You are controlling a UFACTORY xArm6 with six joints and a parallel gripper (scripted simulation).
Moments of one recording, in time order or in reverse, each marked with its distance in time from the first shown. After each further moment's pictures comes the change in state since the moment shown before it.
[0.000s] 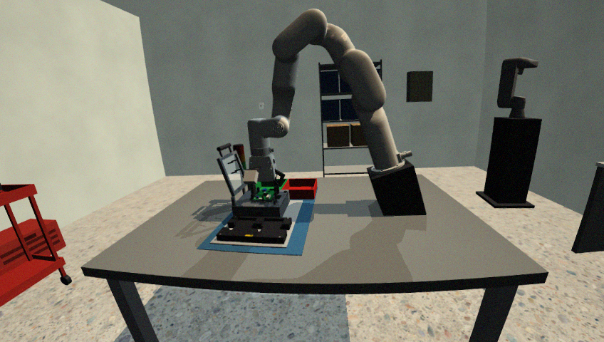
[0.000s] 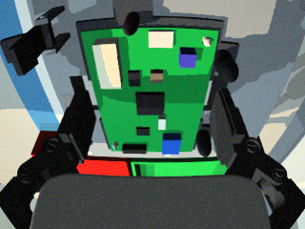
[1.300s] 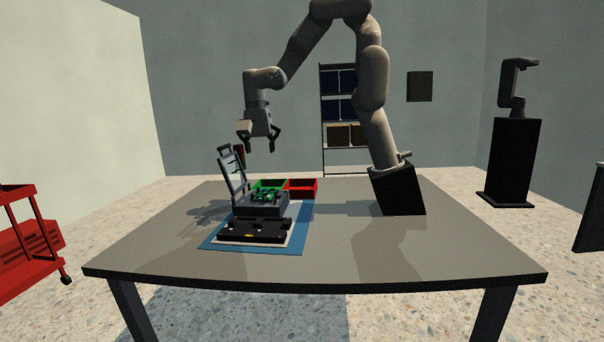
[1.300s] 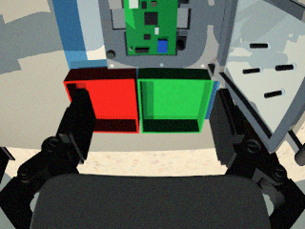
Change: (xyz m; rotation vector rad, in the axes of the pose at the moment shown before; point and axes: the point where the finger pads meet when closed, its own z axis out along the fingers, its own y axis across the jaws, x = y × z) arm 0.000 0.002 -0.171 -0.005 0.001 0.000
